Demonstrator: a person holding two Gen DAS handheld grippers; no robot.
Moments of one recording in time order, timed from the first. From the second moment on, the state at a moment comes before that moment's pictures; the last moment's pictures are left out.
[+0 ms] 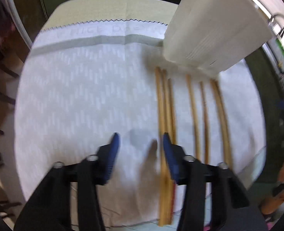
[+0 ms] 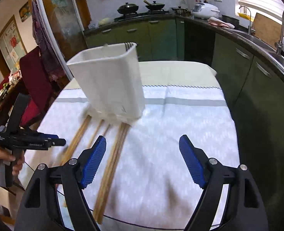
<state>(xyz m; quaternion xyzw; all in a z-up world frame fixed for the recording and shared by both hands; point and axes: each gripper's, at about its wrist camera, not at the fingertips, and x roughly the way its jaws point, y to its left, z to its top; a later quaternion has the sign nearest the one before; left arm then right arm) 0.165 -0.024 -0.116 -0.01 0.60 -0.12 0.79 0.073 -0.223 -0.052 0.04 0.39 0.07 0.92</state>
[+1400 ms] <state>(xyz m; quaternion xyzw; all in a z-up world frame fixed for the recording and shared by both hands) 0.185 -0.071 -0.133 0.07 0.59 -0.15 0.79 0.156 -0.163 -0.132 0.00 0.57 0.08 0.82</state>
